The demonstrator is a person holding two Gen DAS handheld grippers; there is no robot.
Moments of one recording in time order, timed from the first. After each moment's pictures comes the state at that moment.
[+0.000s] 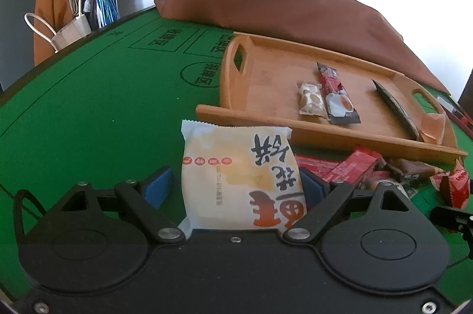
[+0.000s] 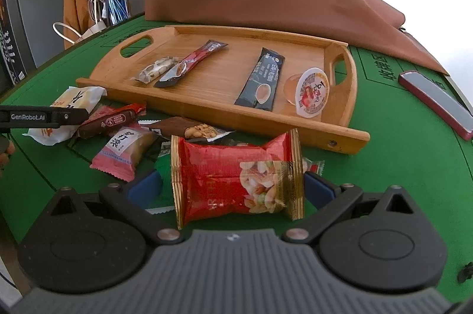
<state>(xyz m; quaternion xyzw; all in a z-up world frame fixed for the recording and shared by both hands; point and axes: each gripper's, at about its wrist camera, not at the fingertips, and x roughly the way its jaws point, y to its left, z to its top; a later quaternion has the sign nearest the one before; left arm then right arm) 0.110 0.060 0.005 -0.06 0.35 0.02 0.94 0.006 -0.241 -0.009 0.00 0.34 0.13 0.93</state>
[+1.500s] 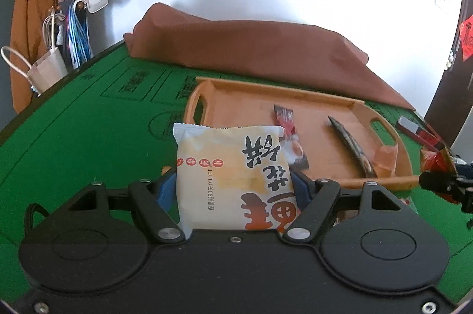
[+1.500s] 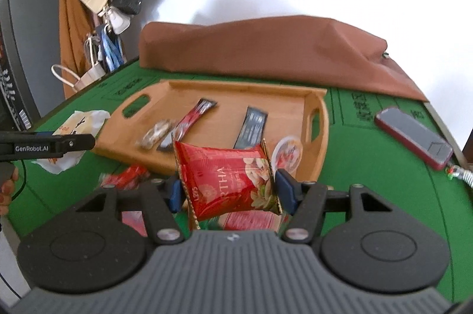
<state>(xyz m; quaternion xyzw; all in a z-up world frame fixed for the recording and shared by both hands) 0.115 0.044 0.073 -0.05 0.31 -0.05 0.95 0.002 -0.263 0.059 0.03 0.29 0.11 0.95</state>
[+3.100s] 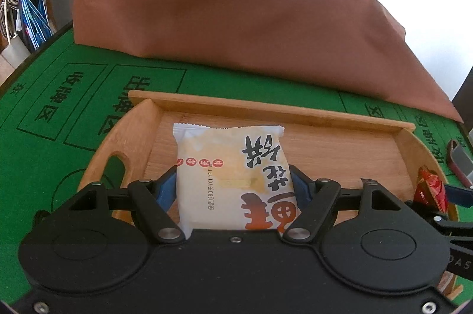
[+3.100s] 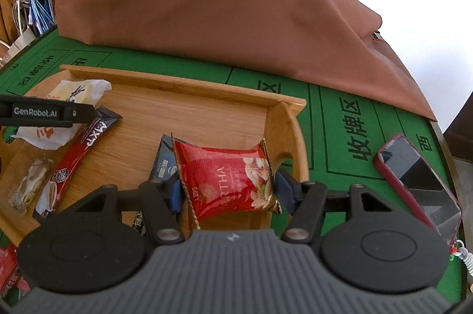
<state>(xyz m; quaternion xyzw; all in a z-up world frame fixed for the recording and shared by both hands) 0.347 -0.031 0.035 -0.03 0.41 -0.02 0.91 0.198 -0.268 0.027 -0.02 0.40 0.03 0.92</state>
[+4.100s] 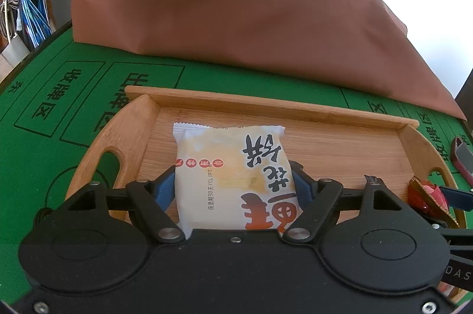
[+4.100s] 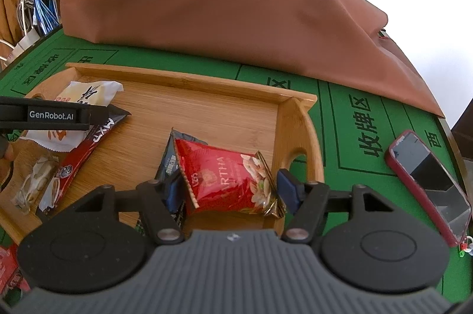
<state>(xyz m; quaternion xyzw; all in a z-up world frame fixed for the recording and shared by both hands) 0.347 -0.035 0.027 -0.03 0.41 -0.02 0.91 0.197 -0.263 0.020 -0.01 0.39 0.04 0.92</state>
